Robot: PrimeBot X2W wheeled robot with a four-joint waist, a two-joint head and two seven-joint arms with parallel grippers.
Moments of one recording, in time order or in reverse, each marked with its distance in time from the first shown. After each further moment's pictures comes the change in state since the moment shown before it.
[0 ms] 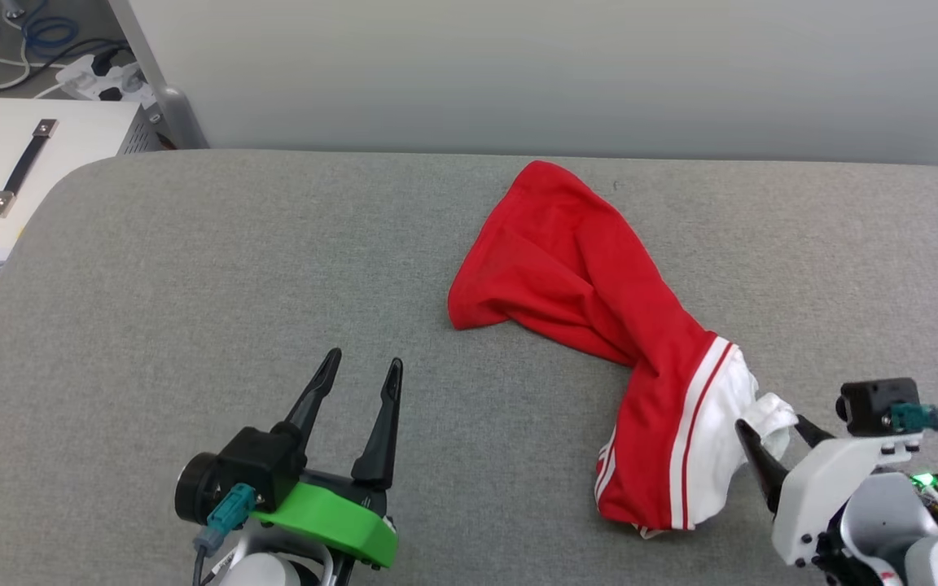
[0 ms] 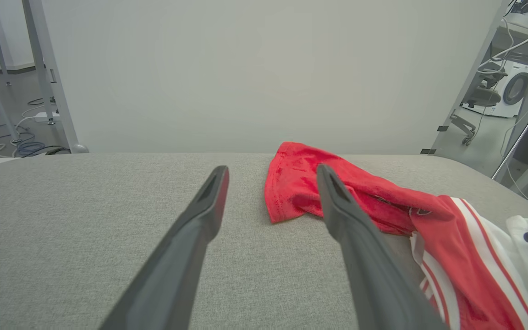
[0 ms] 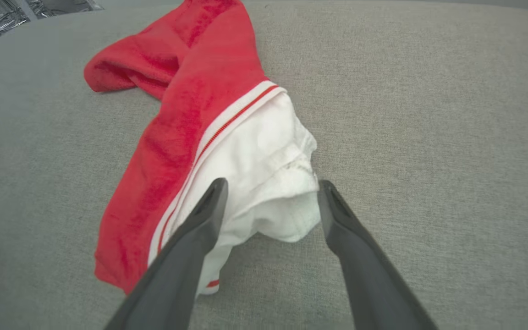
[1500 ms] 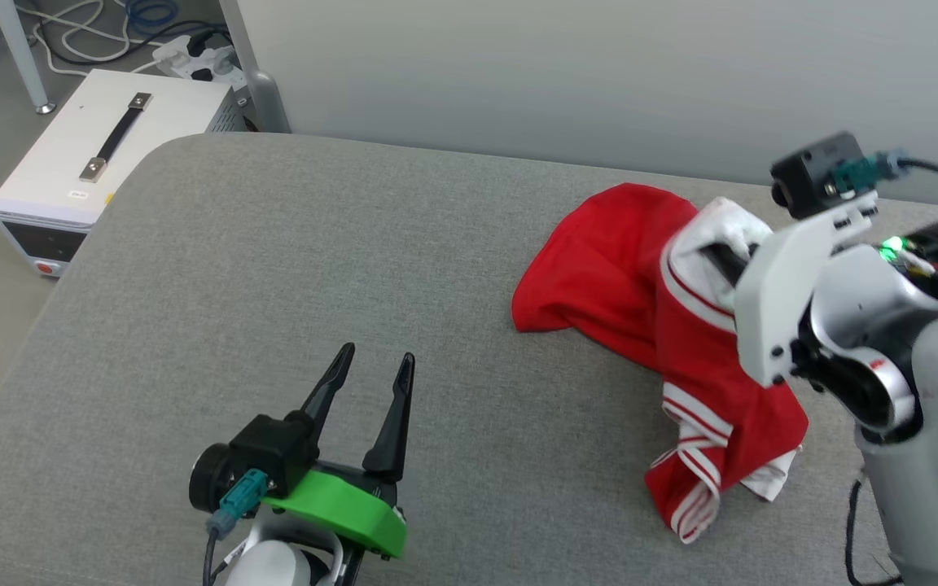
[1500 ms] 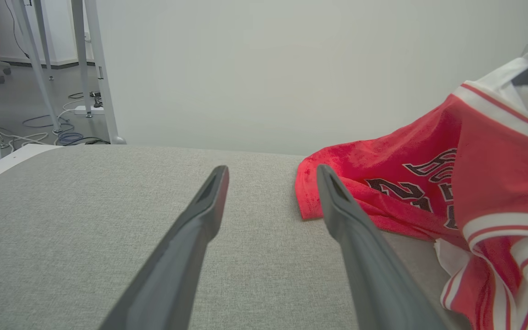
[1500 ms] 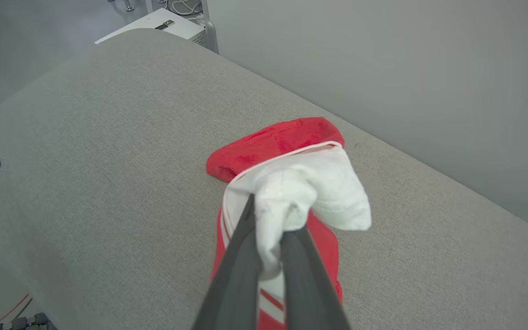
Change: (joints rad) left arm -0.040 -0.008 -0.025 0.052 -0.019 -0.004 0.000; right arm -0.453 -0.123 0.212 -0.120 0.114 0.000 0.467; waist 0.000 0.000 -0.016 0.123
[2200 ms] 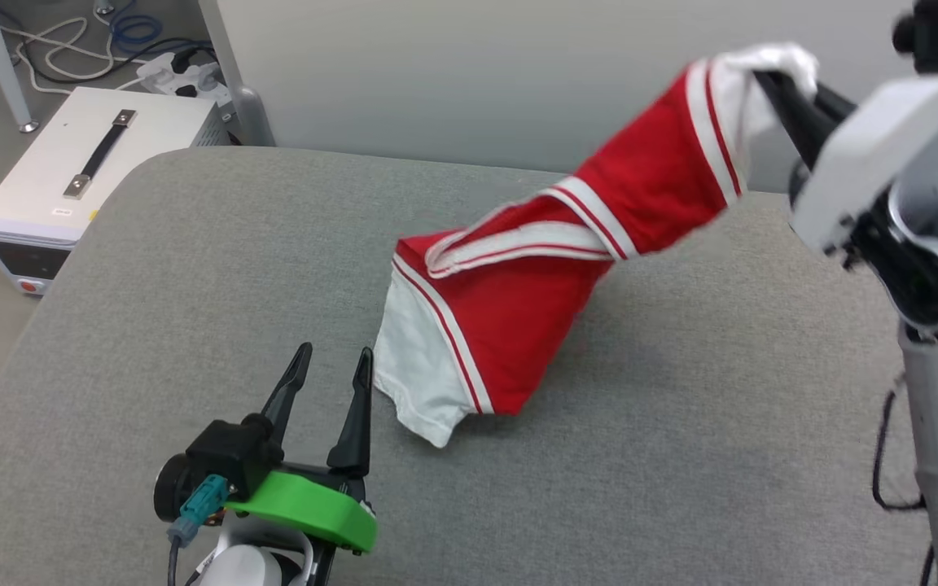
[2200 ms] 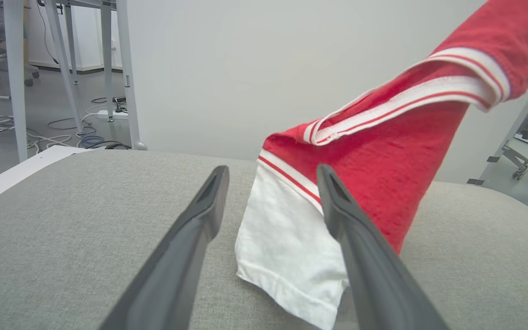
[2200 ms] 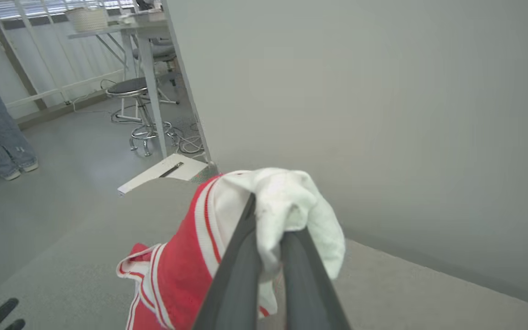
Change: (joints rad) left arm 0.026 -0.005 0.090 -0.025 -0.001 0.000 0.000; right arm -0.252 0.065 -0.116 0.204 0.091 0.000 -0.315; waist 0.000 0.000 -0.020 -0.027
